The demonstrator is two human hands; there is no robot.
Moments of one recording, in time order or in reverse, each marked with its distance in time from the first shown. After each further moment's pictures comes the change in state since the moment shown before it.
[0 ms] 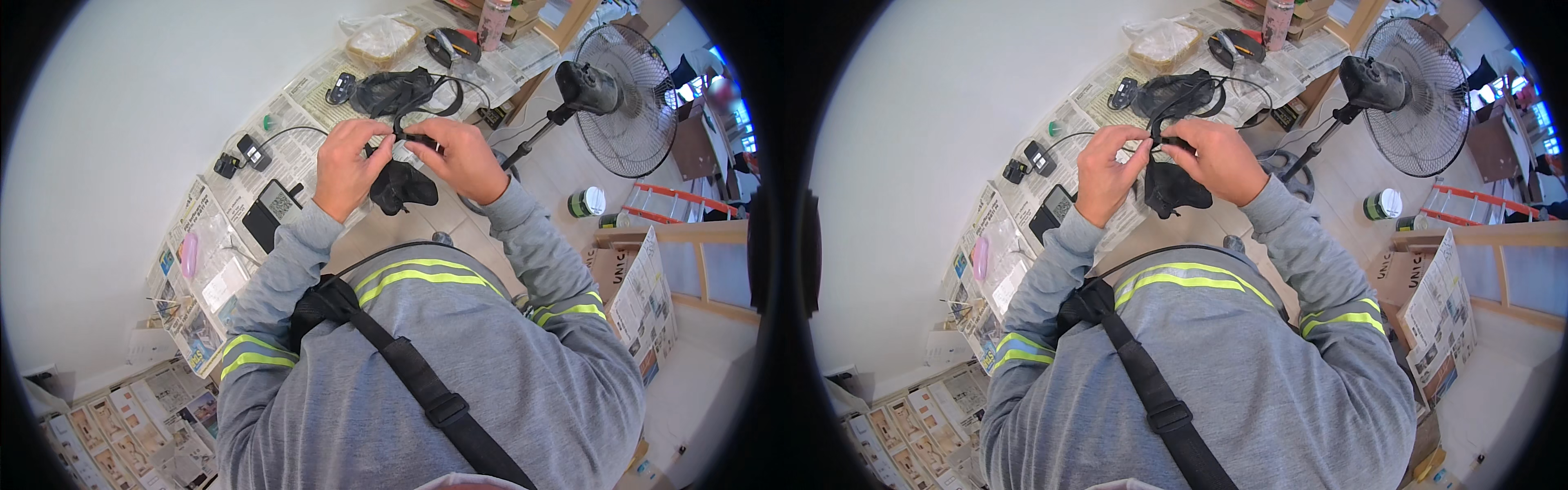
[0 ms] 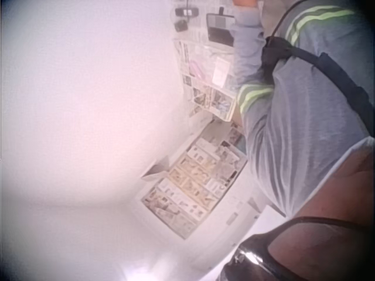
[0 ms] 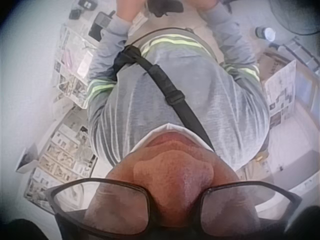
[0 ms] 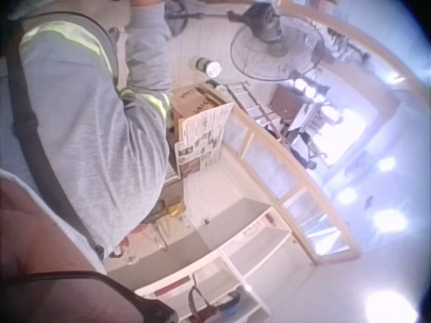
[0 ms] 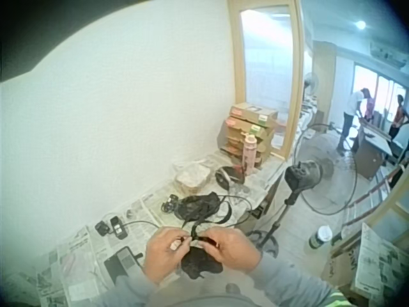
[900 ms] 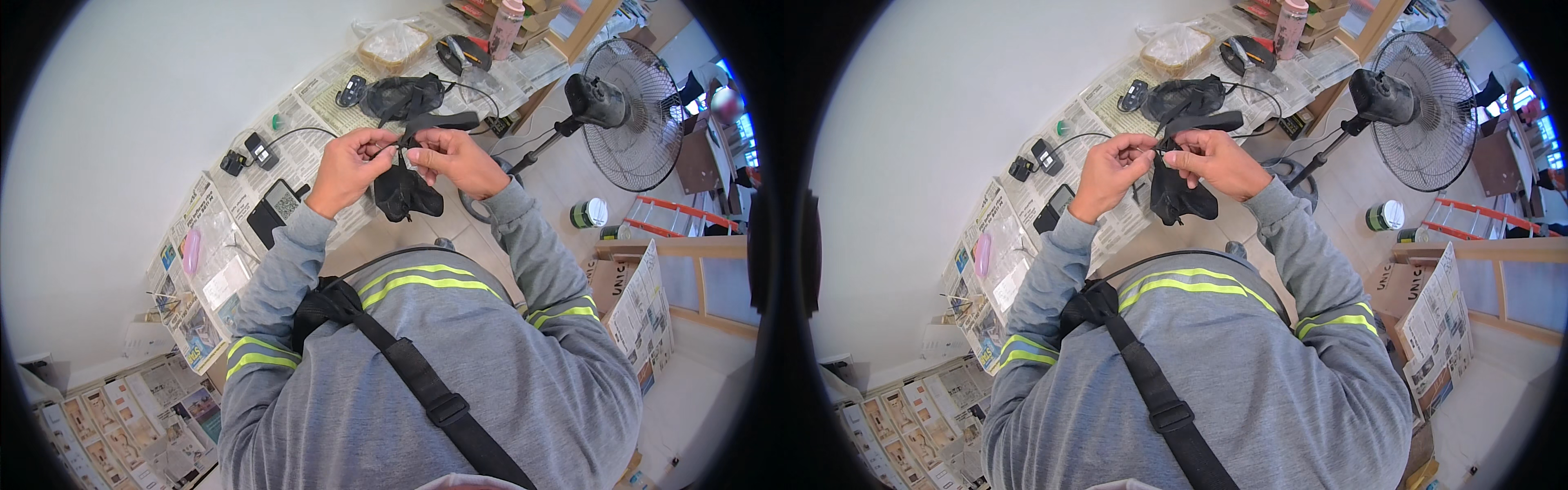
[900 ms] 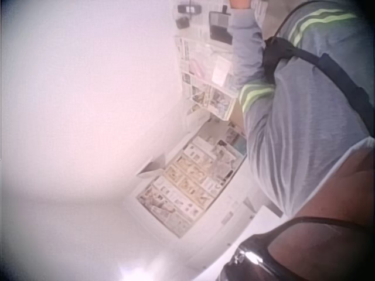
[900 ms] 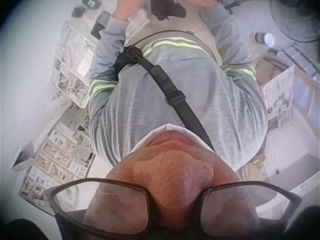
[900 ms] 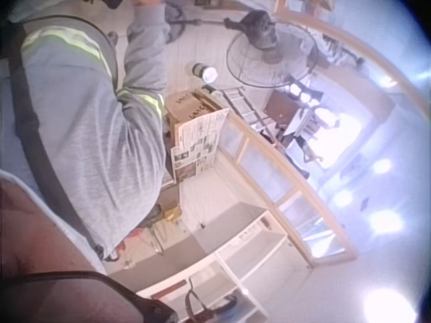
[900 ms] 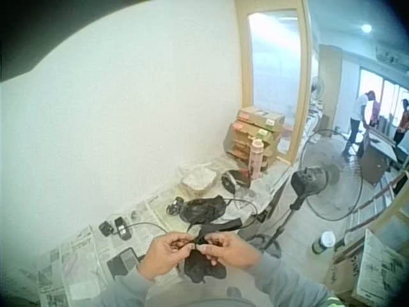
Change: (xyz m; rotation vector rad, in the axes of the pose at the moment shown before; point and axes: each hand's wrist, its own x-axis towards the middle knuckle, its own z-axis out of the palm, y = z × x) left_hand -0.007 -0.021 -0.013 -0.547 -0.294 -0.547; right_hand 0.010 0.025 0.020 0.768 -0.290 0.475
